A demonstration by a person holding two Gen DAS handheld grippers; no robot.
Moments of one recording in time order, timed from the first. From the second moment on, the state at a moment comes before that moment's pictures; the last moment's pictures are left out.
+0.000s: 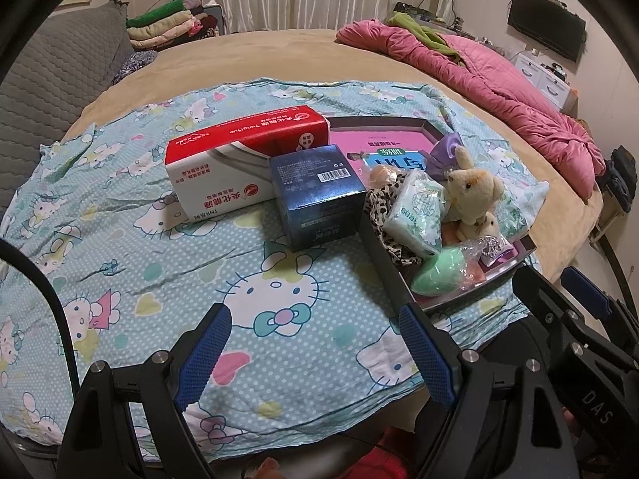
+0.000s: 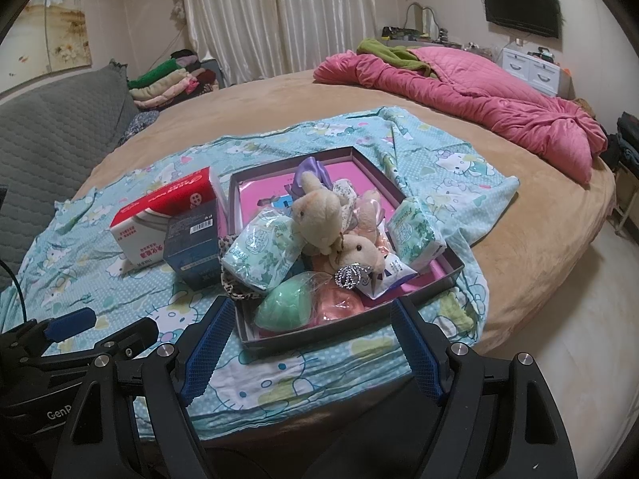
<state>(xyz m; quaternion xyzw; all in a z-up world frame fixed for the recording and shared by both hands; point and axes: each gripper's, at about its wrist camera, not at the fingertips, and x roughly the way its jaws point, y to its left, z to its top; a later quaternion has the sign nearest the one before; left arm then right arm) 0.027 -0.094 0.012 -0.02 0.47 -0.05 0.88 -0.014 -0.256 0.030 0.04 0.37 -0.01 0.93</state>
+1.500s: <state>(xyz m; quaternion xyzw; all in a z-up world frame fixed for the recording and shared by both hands) 0.028 -0.087 0.005 -0.02 0.47 -0.04 0.88 -0.014 -0.260 0.027 0.05 0.37 -0.01 0.93</state>
